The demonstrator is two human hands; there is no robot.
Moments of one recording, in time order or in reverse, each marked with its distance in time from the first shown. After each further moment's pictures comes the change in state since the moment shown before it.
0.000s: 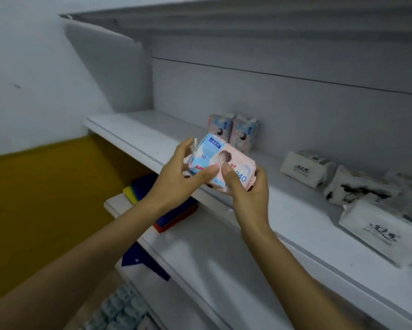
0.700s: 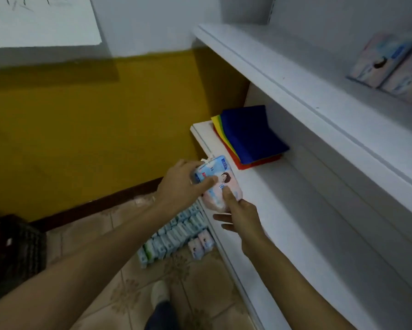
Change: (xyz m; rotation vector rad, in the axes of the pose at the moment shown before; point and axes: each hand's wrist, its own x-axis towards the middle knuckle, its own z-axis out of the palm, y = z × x) left_hand -0.149 -0.179 -0.140 0.627 0.212 -0.445; right_hand -0.125 0.180 0.124 -0.263 -0.559 0.688
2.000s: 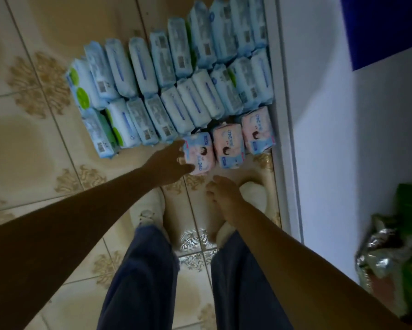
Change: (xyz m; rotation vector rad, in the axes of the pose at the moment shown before) left_hand 0.024 -0.558 0.469 -0.267 -0.694 -0.894; right_hand 0.380 0.602 0.118 -0.484 -0.254 0.981
